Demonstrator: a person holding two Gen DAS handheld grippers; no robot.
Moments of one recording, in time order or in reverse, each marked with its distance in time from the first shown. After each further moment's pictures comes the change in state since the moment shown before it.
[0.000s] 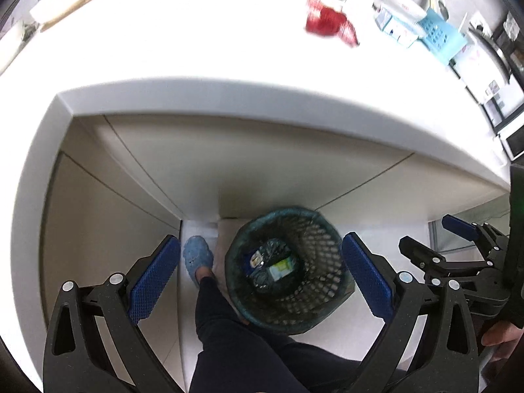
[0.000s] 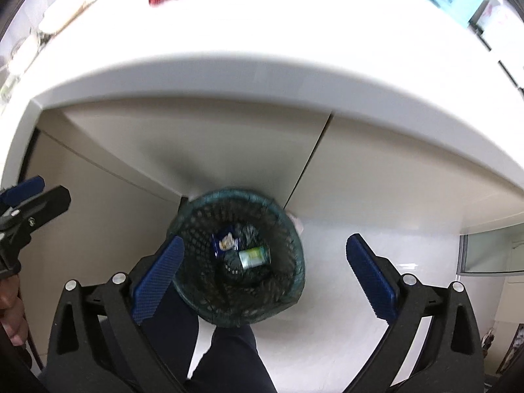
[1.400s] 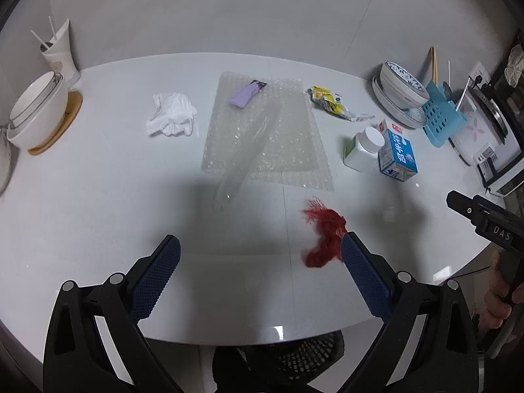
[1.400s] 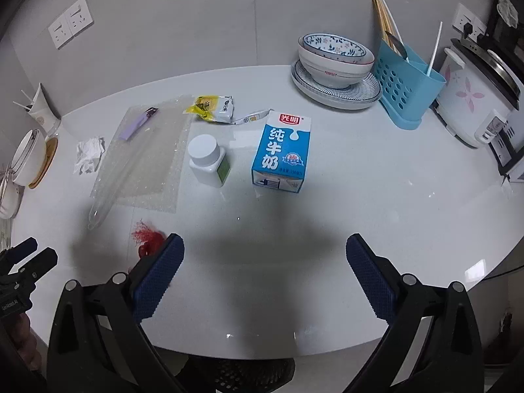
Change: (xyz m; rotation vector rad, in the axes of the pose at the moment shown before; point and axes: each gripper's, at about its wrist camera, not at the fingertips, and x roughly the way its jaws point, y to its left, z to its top) left arm -0.070 0.010 0.233 0.066 -0.113 -0.015; right arm -0.104 -0.061 0.225 0.205 -0.201 -0.076
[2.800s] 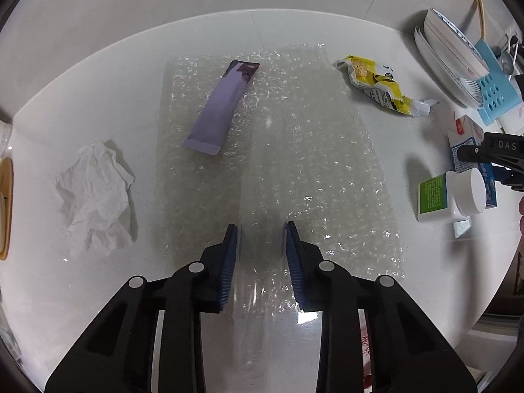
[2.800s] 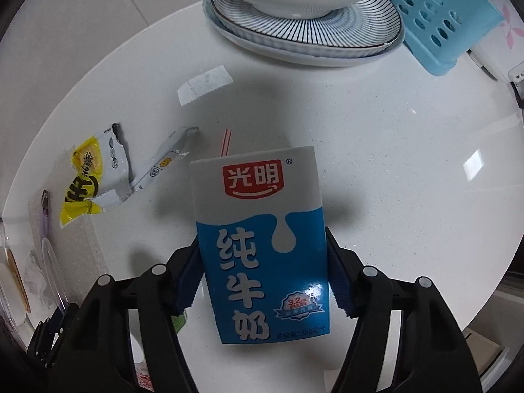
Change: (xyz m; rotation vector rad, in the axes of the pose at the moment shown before) left arm 0.175 -0.008 0.121 0.178 0.247 0.038; right arm 0.188 -0.043 0.122 0.365 0.367 -0.094
